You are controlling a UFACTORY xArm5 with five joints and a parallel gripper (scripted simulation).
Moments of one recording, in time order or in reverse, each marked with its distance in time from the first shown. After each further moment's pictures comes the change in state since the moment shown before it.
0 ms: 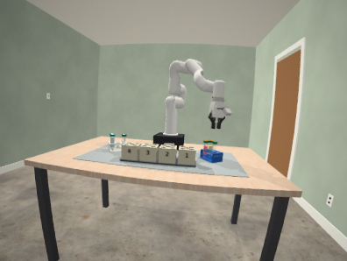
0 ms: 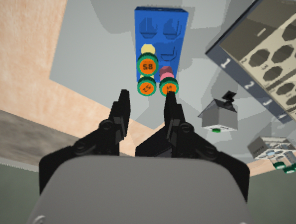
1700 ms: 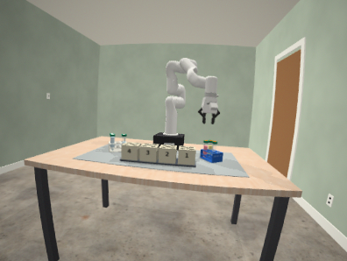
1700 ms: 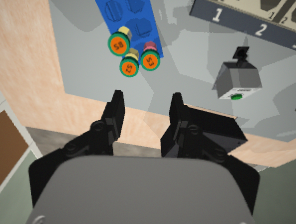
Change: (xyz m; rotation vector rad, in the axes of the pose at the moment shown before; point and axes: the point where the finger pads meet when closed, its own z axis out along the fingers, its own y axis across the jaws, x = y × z) arm -0.036 0.037 -0.025 0.000 -0.005 0.356
